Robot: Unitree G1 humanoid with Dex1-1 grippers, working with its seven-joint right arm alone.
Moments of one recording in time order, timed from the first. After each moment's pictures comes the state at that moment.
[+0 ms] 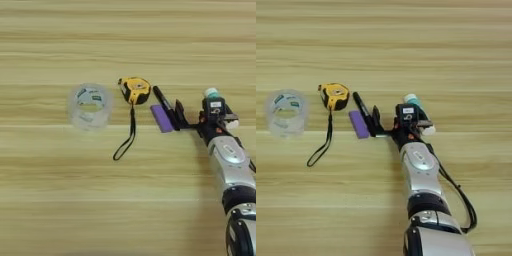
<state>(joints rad) -0.37 -0.33 -0.24 0.90 0.04 -0.41 0.21</state>
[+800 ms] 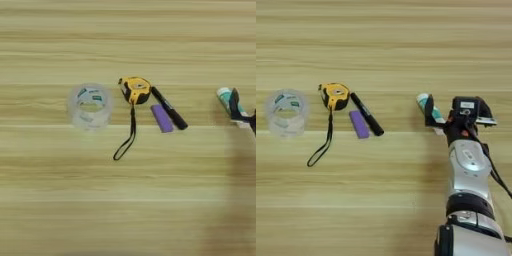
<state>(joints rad) -0.37 -0.52 -0.39 0.95 0.09 -0.45 0.14</state>
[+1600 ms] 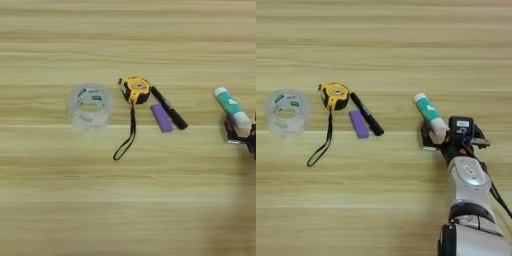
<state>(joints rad) -0.37 -0.53 -0.35 1.12 0.10 -0.44 0.21</state>
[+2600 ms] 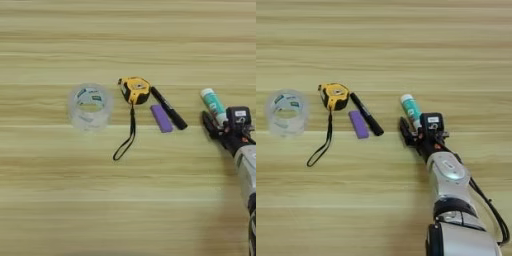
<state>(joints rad) -0.38 -0.47 -0.25 1.07 0.10 -0.43 0.36</state>
